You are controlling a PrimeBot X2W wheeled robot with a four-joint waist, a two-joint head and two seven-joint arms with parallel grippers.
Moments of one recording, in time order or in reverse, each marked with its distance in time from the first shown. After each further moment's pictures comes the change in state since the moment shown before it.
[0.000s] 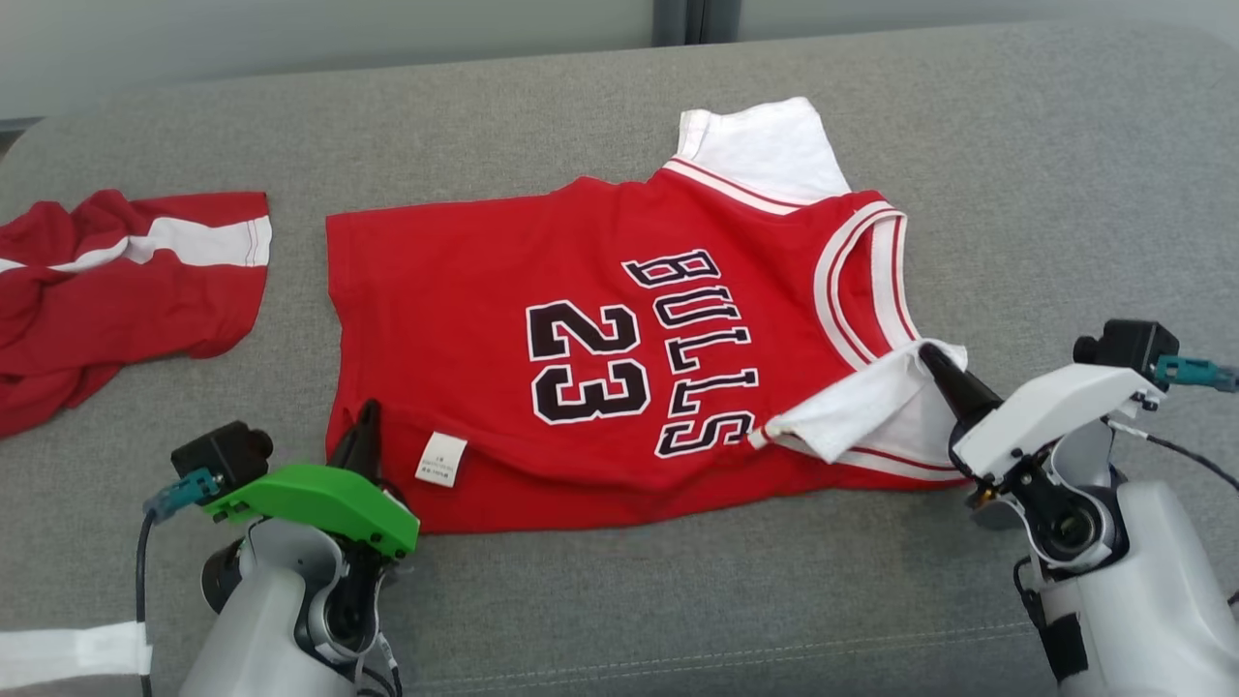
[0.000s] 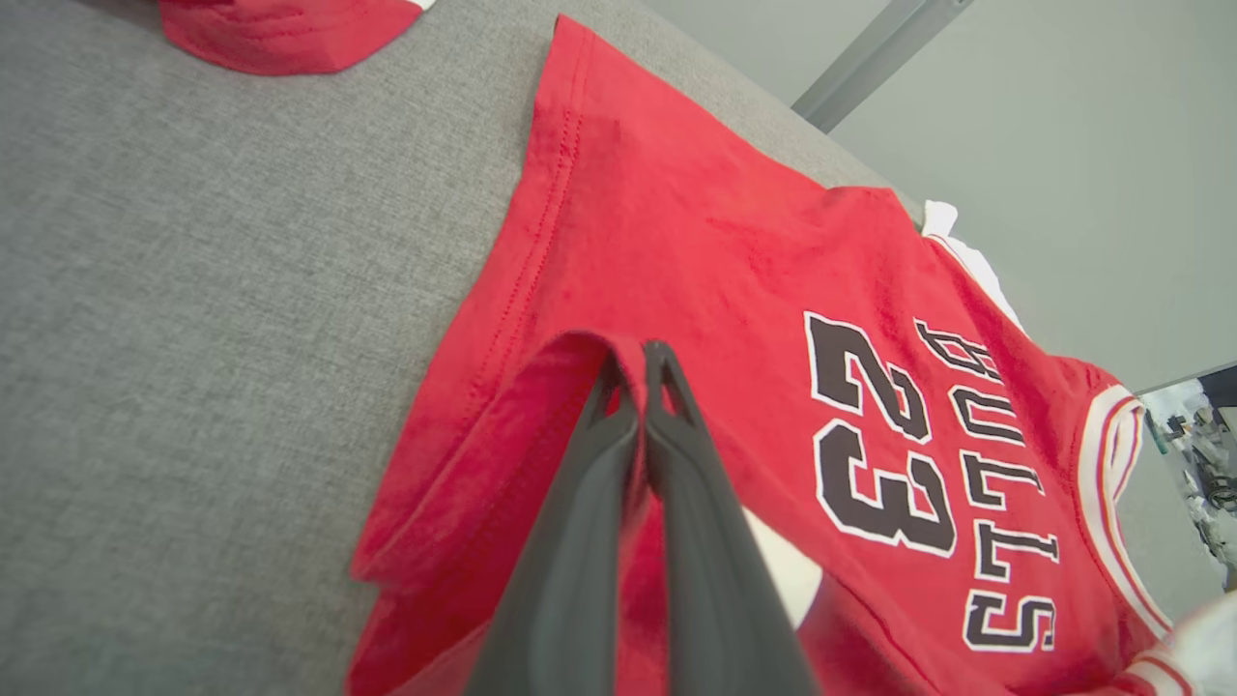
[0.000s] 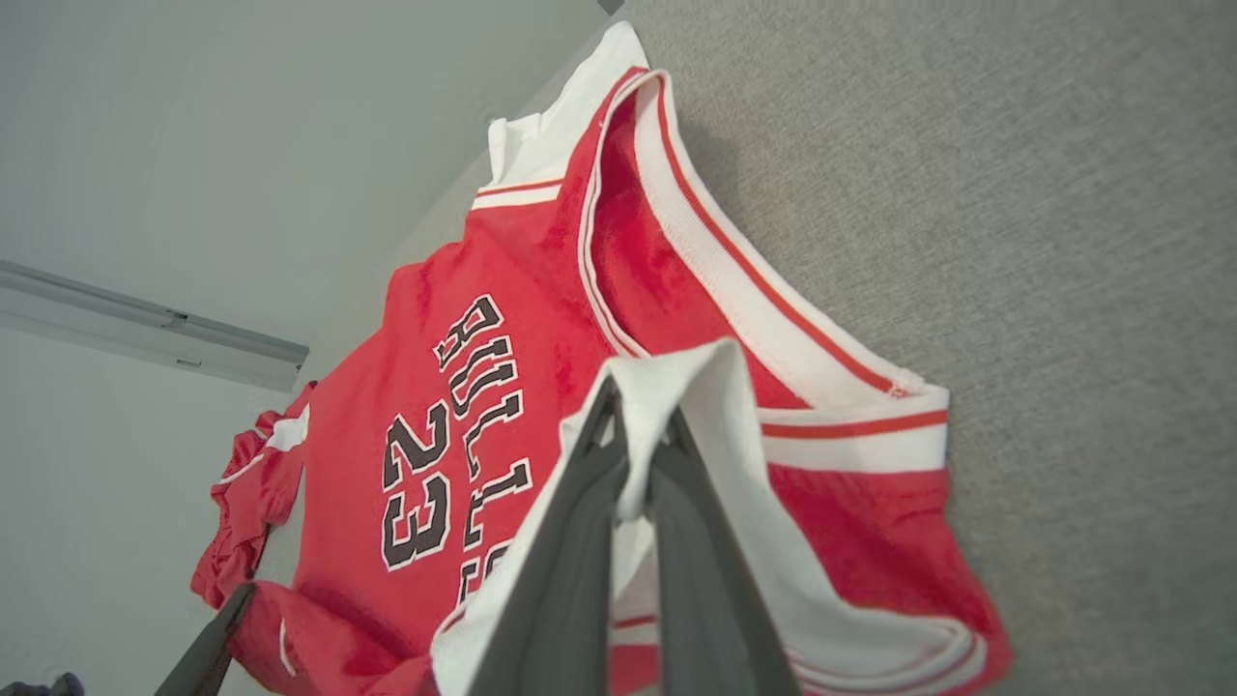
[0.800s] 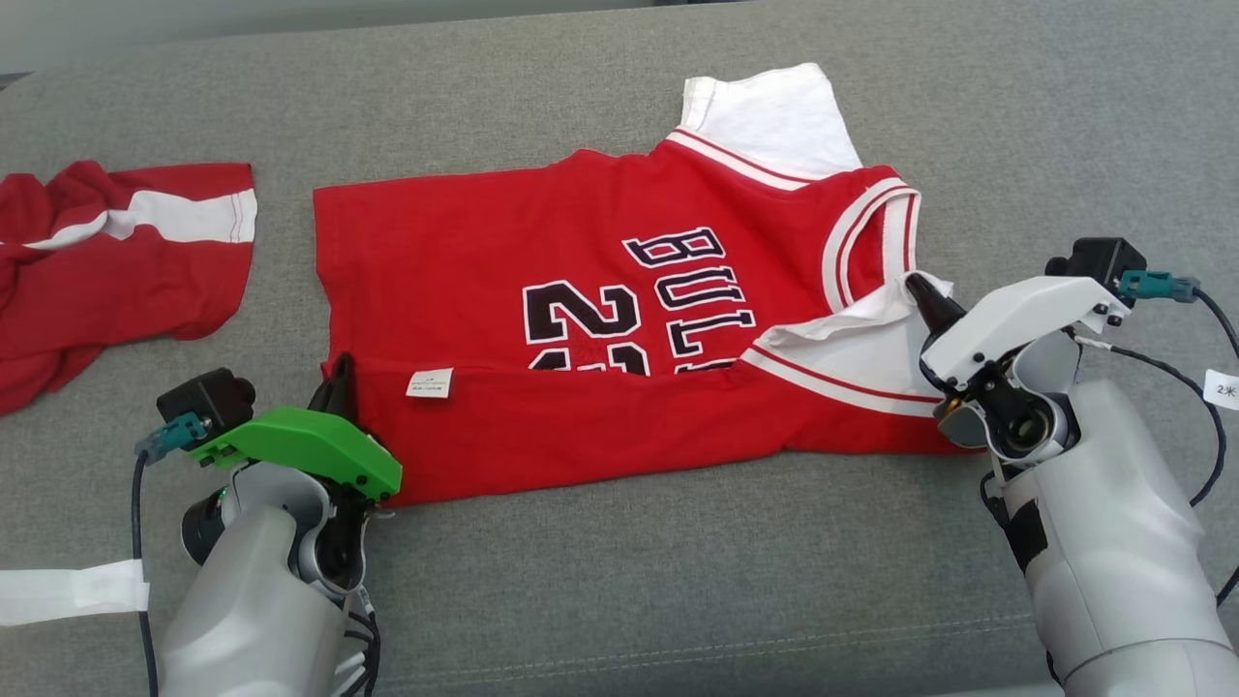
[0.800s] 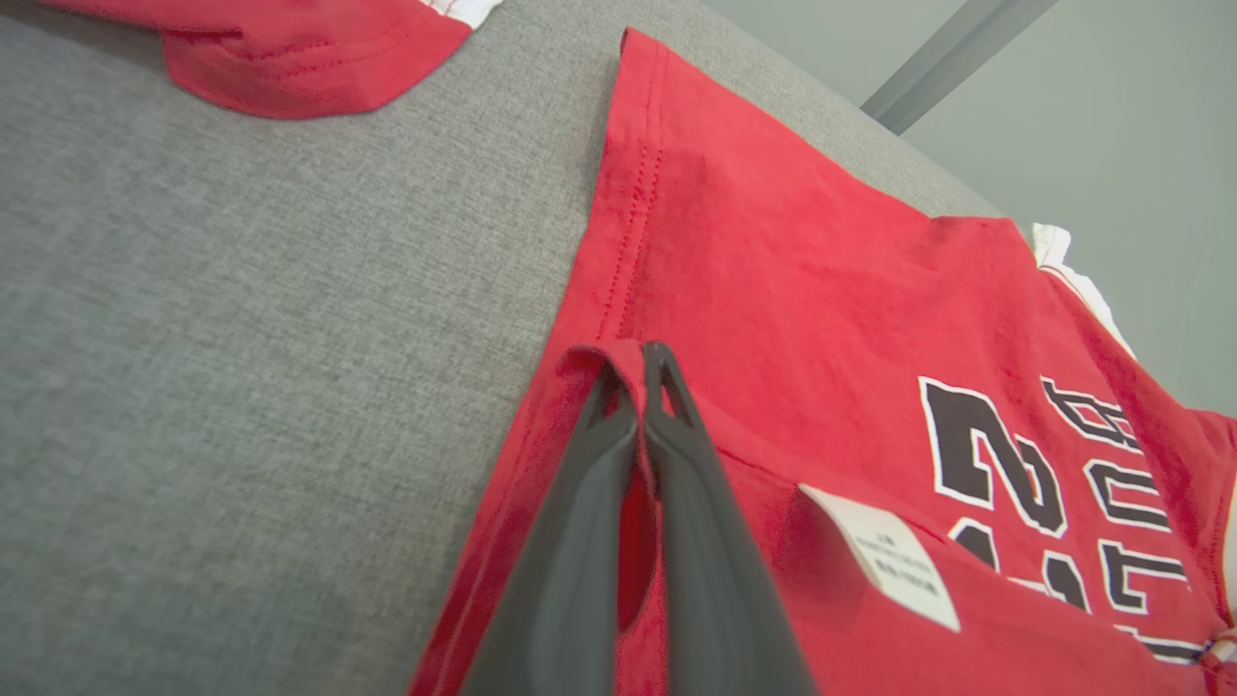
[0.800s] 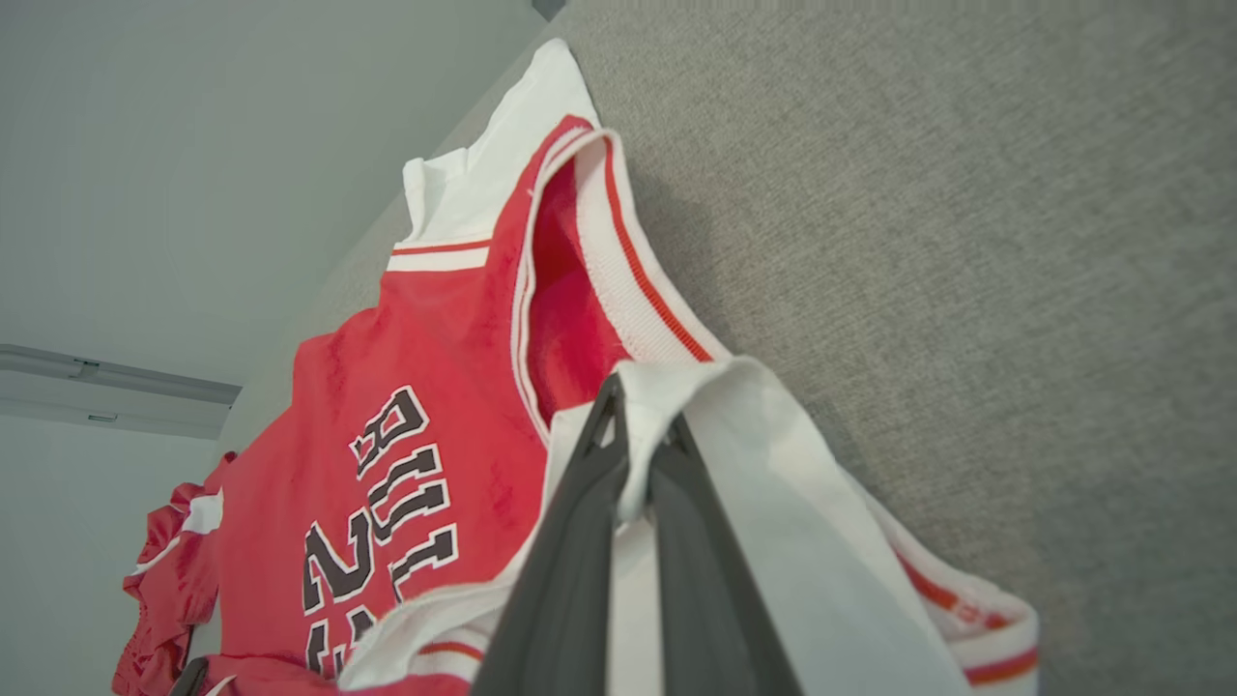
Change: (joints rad) left arm -0.224 -0.020 -0.009 0.328 0.019 -0.056 -0.093; right arm -0.323 0.000 -0.001 0.434 -0.065 0.000 -0.138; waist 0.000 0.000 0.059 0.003
